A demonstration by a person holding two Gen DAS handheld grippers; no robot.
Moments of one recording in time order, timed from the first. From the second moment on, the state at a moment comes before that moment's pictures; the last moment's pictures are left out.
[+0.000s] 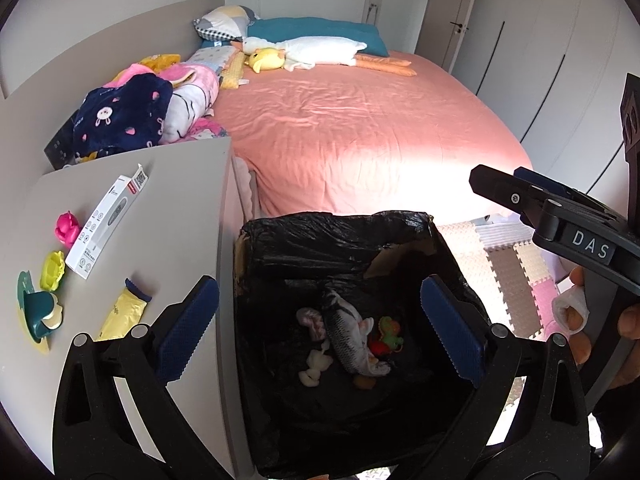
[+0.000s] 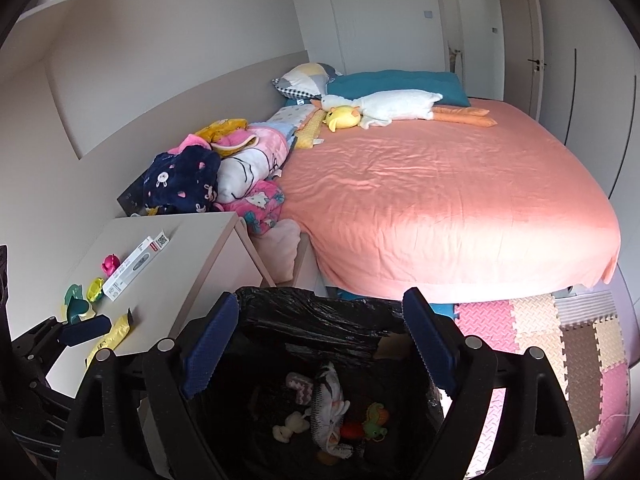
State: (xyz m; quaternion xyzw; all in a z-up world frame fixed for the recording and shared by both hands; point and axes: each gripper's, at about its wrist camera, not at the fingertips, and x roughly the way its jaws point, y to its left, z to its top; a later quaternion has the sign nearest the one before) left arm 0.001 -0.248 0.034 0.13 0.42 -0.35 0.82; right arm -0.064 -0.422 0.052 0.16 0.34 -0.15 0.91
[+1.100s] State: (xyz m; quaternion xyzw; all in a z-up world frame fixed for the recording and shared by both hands) left arm 0.040 -0.147 0.004 0.10 0.45 -0.24 0.85; right arm 0.000 -0.340 0.031 0.14 0.38 -0.06 0.91
